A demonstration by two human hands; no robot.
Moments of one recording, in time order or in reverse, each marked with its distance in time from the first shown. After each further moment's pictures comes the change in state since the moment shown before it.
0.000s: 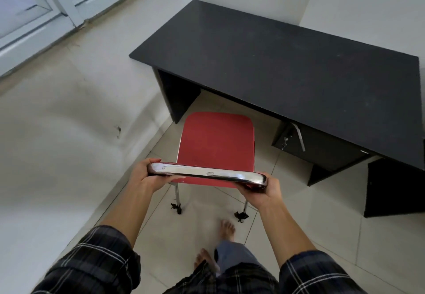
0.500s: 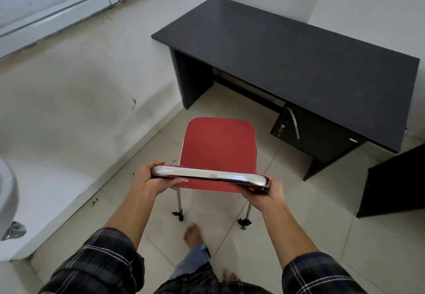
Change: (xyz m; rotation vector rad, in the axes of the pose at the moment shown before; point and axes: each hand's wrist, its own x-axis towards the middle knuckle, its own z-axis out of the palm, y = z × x) left_hand -0.076 -0.160 -0.087 -0.087 0.066 0.023; right_hand -0.055 -0.006 -0.151 -0.153 -0.057 0.066
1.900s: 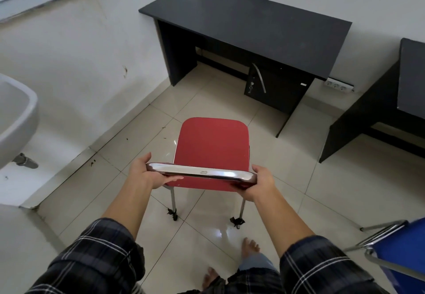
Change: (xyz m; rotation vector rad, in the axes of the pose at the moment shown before) left_hand -0.146 -0.239 -0.174 -0.130 0.006 -0.034; right_hand -0.157 0.096 -0.274 -0.180 0.102 -0.035
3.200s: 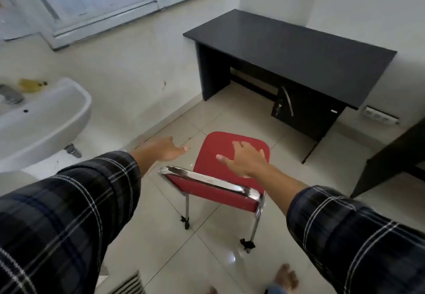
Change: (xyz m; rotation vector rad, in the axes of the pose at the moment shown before) left_hand -0.074 0.017 0.053 2.135 0.432 0.619; right_hand -0.027 -0.045 0.072 -2.041 -0.210 -1.032
